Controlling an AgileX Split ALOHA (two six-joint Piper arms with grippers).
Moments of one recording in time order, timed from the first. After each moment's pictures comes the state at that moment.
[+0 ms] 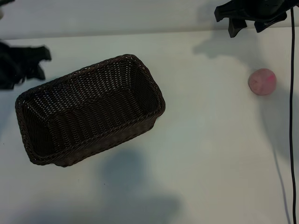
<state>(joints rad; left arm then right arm) -0.16 1.35 -1.01 0.02 0.75 -0.46 0.34 1.96 -1.83 0.00 1.13 0.08</state>
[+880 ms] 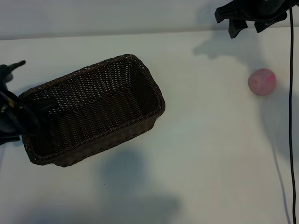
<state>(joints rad) -0.16 1.49 -0.73 0.17 0.53 -0.76 0.34 1.96 -1.83 0.00 1.13 0.06</state>
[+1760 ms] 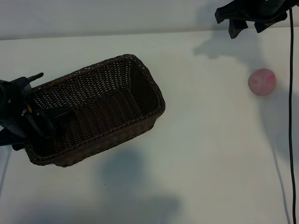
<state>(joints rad) -0.16 1.66 -0.73 0.12 0.43 -0.74 0.34 1.96 -1.83 0.00 1.13 0.05</state>
